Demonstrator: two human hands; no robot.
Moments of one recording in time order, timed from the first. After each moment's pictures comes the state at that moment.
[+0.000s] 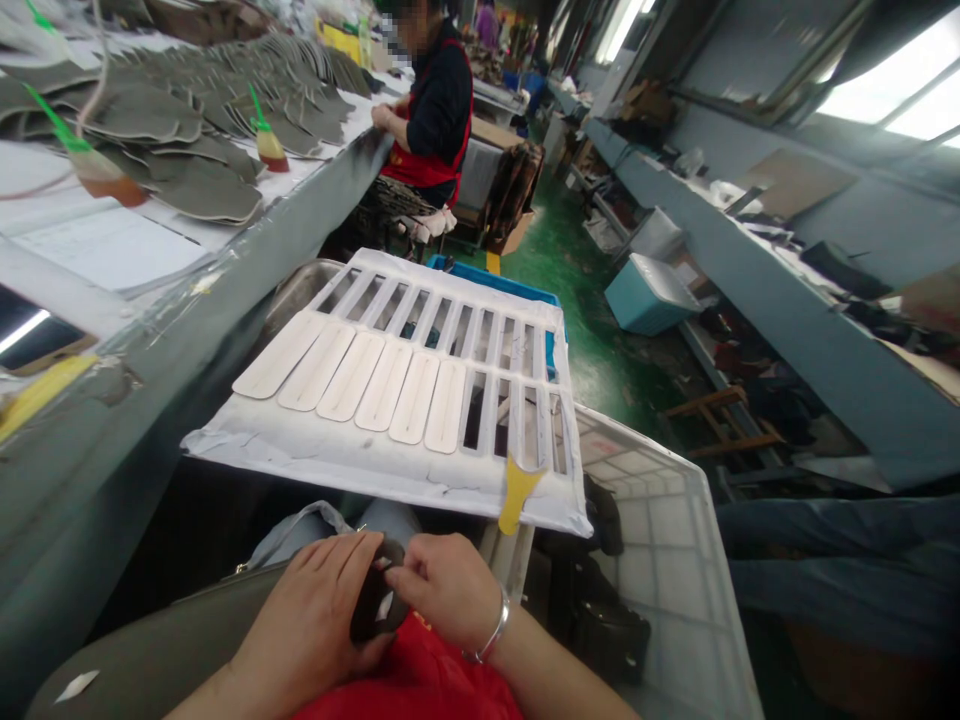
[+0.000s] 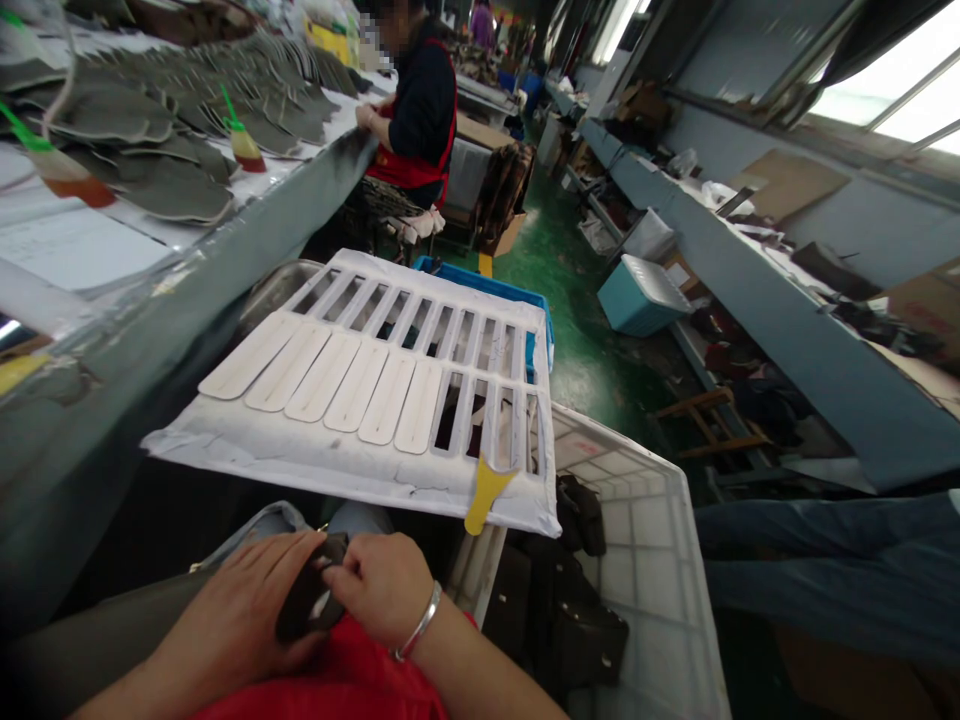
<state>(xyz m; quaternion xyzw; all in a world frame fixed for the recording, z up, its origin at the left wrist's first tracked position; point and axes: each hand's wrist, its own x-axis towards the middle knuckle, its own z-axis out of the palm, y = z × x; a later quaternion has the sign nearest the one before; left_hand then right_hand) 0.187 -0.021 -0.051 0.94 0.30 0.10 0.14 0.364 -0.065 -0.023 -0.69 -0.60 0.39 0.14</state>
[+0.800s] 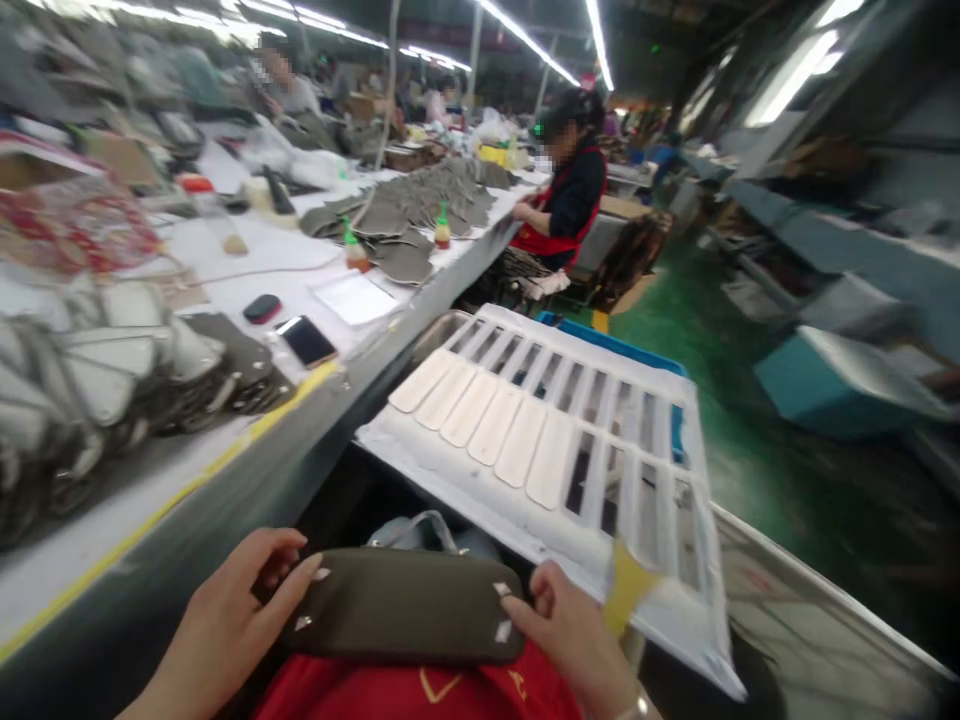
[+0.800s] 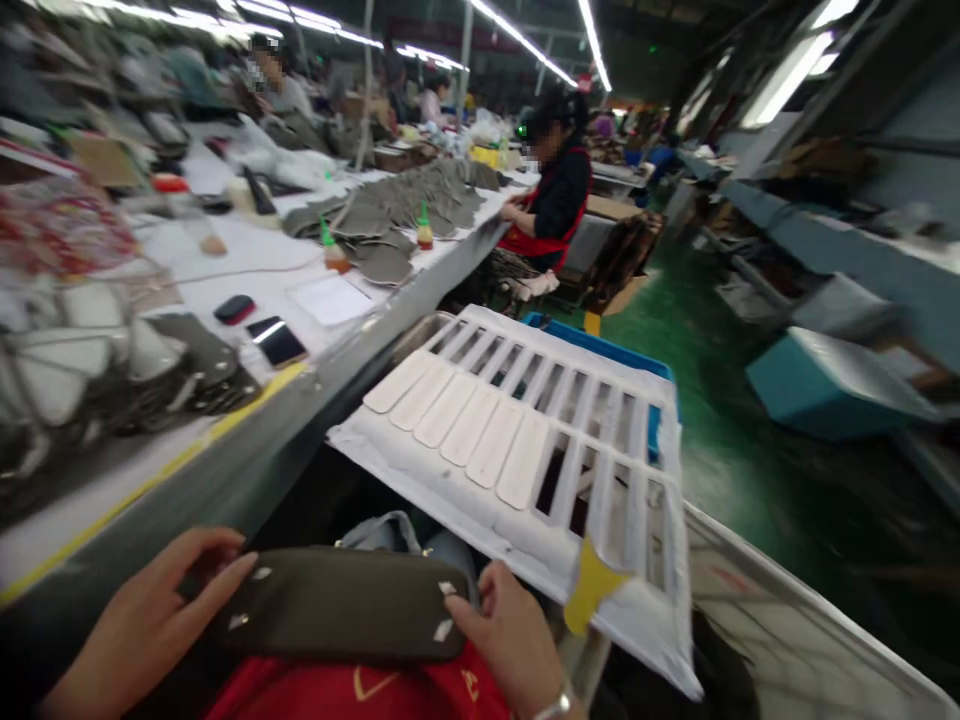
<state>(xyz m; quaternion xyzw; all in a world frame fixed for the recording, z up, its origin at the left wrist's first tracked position) 0.017 -0.022 -0.008 0.68 0.67 0.19 0.24 0.360 -0.068 -0.038 -0.74 -0.57 0.33 0.10</state>
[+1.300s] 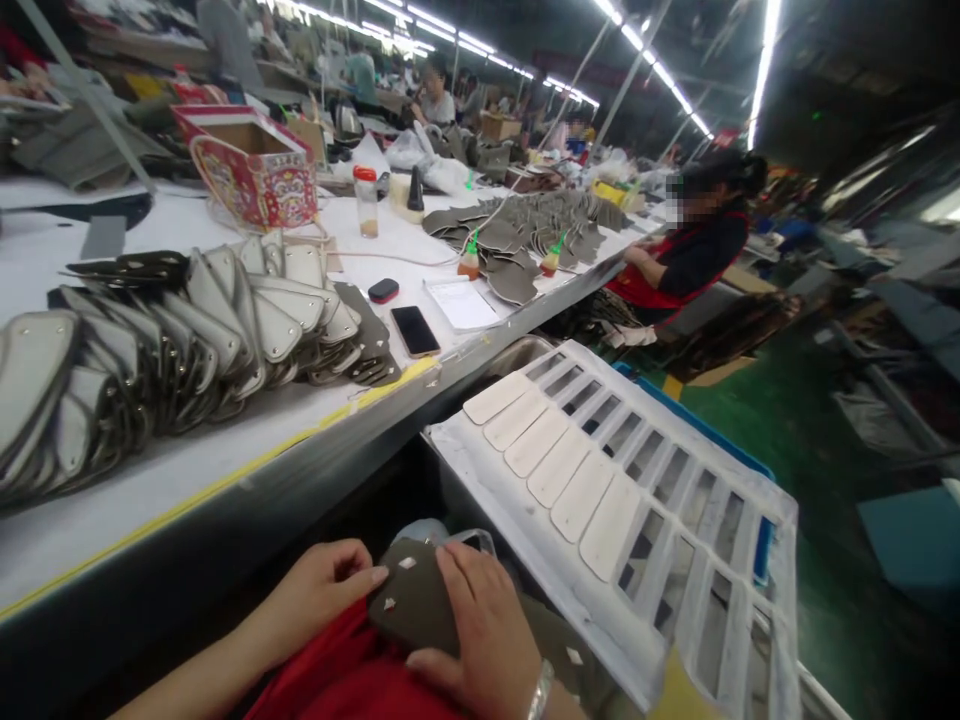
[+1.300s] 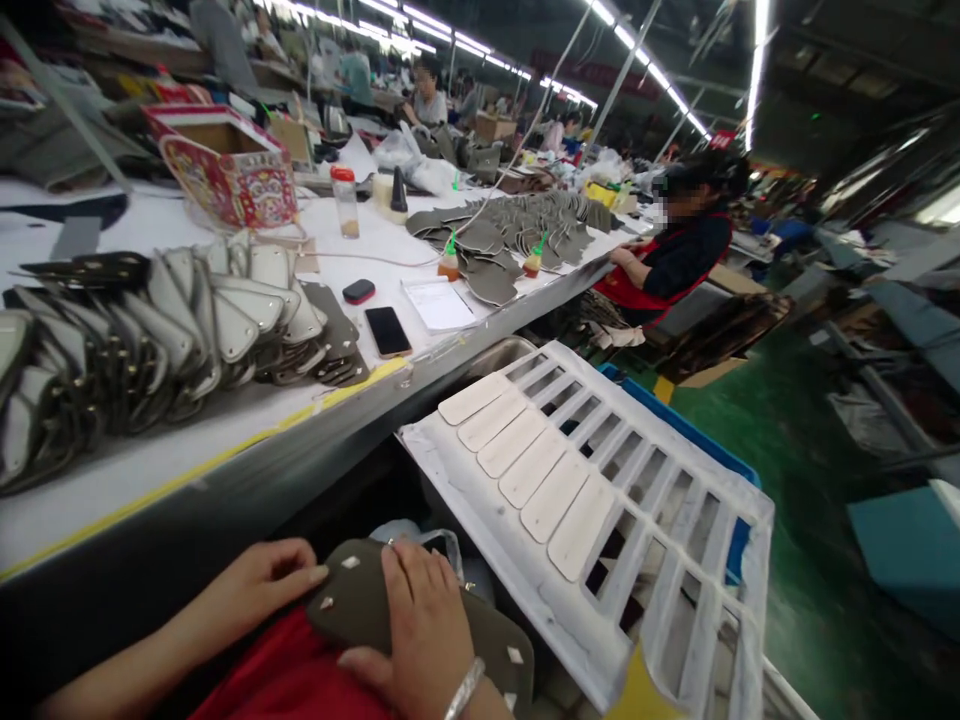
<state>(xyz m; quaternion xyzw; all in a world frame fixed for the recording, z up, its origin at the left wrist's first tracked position) -0.026 -0.031 -0.031 0.49 0.63 0.24 0.55 0.202 -0.013 -0.024 -0.39 -0.90 0.17 0.08</state>
